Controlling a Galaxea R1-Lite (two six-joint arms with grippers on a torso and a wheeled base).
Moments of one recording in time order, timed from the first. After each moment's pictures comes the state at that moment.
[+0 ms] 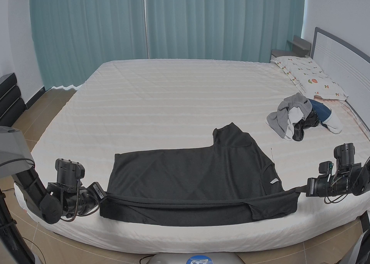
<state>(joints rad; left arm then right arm) -0.16 1.97 -0.34 -0.83 0.01 -0.80 -0.09 1.82 -0.42 -0.55 0.38 0.13</state>
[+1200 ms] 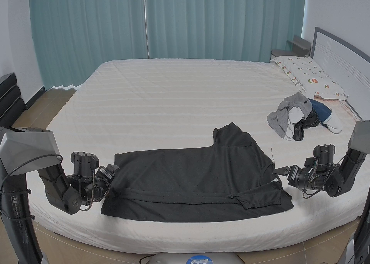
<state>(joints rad) -0.15 2.22 -0.56 -1.02 0.09 -1.09 -0.02 2.17 -0.55 -0.93 0.31 0.56</state>
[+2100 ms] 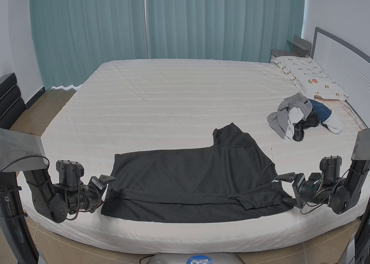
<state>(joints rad) -0.08 2.16 -0.37 -1.10 -0.14 -1.07 0.01 2.12 -0.29 -1.18 0.42 0.99</state>
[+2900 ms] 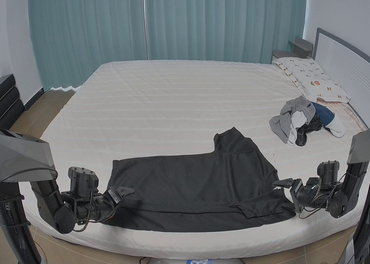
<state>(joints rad) -0.25 2.12 -0.31 -1.10 -0.14 -0.97 0.03 2.16 -0.25 -1.23 0.42 0.98</state>
